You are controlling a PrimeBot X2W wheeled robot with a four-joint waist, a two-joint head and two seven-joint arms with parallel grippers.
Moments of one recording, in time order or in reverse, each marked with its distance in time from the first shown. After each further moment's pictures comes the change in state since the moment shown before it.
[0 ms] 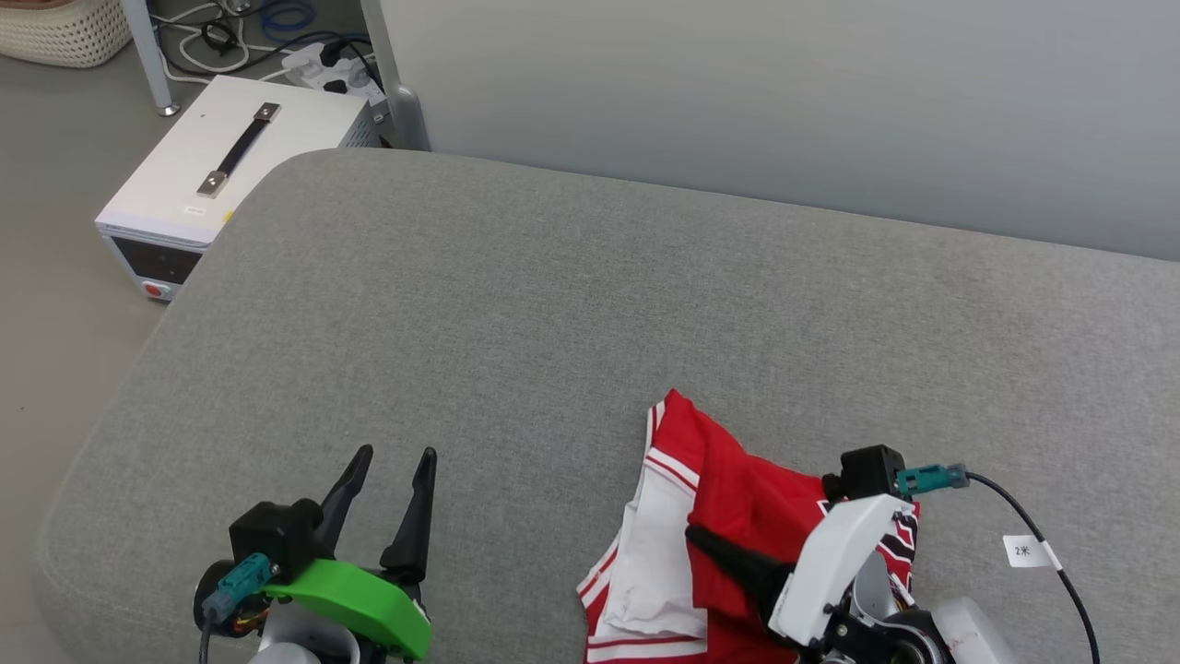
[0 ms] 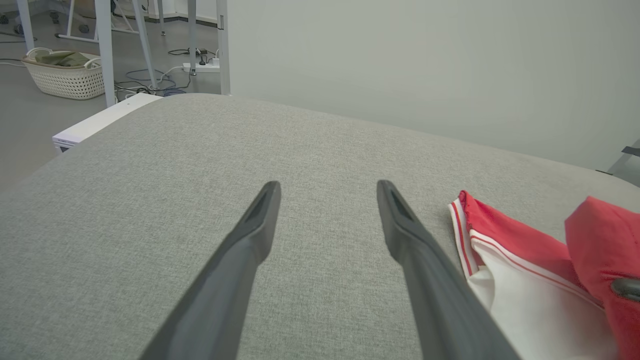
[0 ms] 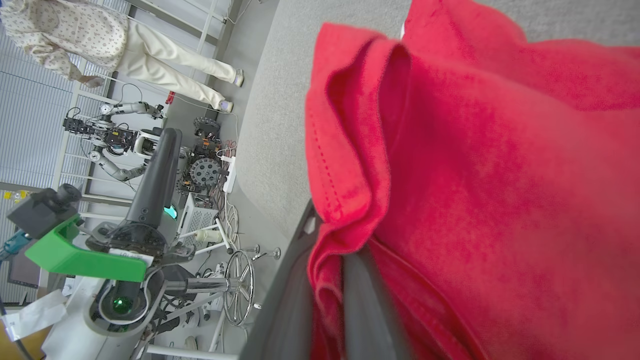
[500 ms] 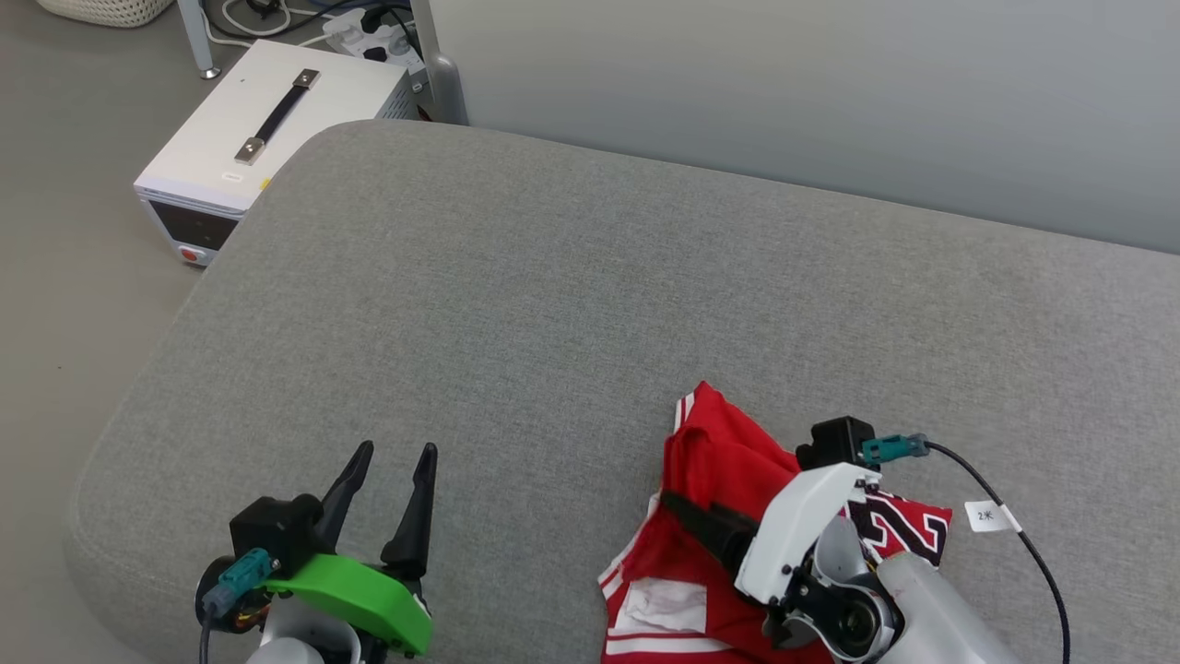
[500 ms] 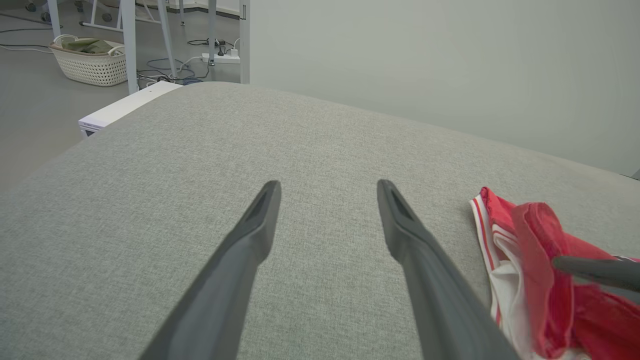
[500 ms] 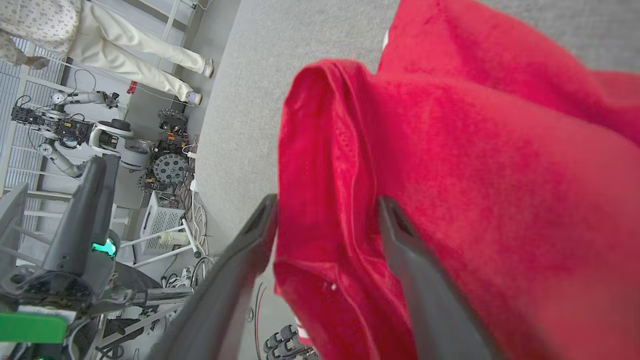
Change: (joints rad) left arm -0.012 -0.003 -0.002 0.009 -0.007 0.000 0.000; right arm -0.213 0.001 0.127 0.356 -0.006 0.000 -0.221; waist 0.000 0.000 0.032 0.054
